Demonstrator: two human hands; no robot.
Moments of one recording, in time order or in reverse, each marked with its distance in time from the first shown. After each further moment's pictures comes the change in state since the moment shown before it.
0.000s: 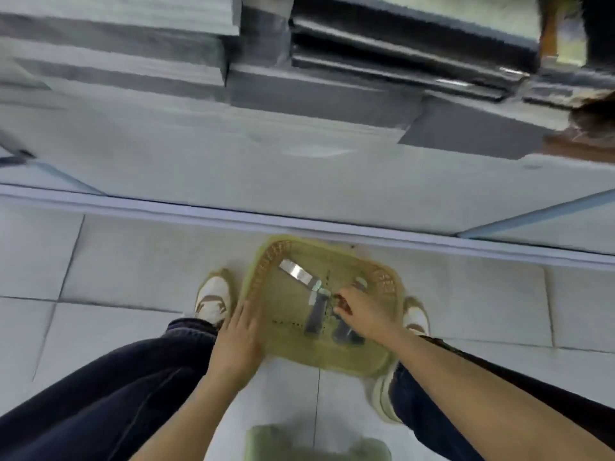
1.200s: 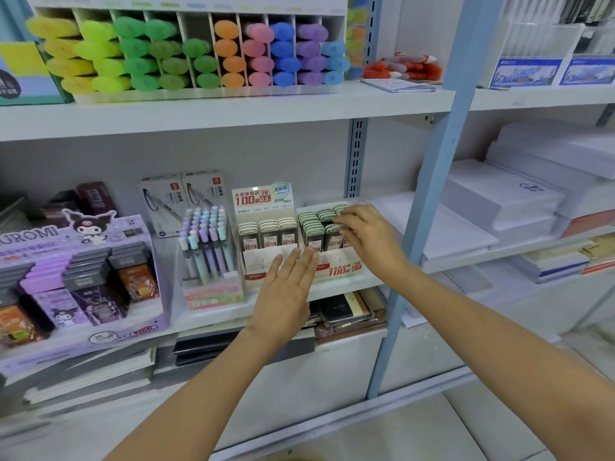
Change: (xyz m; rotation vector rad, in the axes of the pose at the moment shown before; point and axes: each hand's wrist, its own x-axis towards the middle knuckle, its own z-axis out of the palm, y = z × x) left_hand -0.036 0.316 -0.419 0.417 0.904 0.637; right_hand -0.278 -0.047 -0.472 -0.259 1.385 -0.356
